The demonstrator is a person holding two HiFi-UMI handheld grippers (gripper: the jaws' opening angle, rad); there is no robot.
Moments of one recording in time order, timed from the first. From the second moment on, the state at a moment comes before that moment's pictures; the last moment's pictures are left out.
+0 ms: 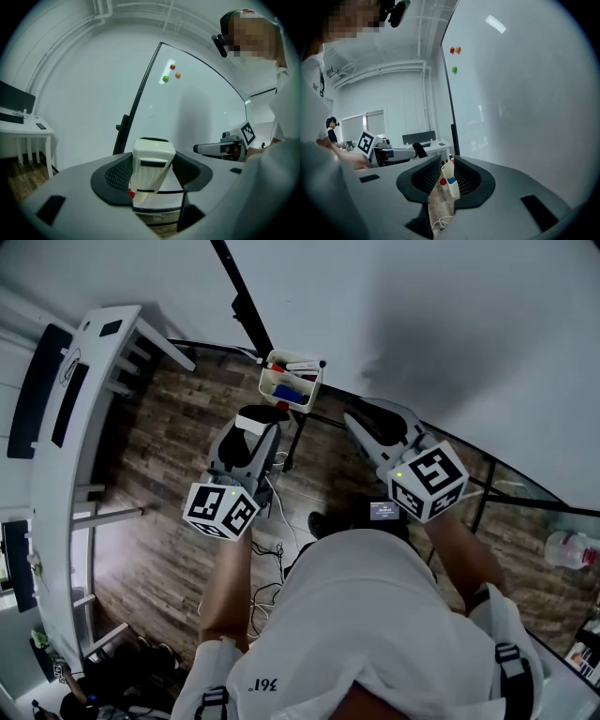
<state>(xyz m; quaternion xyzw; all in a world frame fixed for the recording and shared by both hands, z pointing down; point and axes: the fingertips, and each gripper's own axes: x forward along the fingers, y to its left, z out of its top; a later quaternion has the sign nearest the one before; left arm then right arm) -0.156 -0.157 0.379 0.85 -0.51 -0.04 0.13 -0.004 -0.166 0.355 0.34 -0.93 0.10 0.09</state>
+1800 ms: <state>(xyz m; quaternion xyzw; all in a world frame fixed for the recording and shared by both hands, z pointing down) -0.132 -0.251 0.475 0.84 -0.51 0.03 0.16 -0.049 -0.199 0.406 0.31 -0.93 0.13 0.14</state>
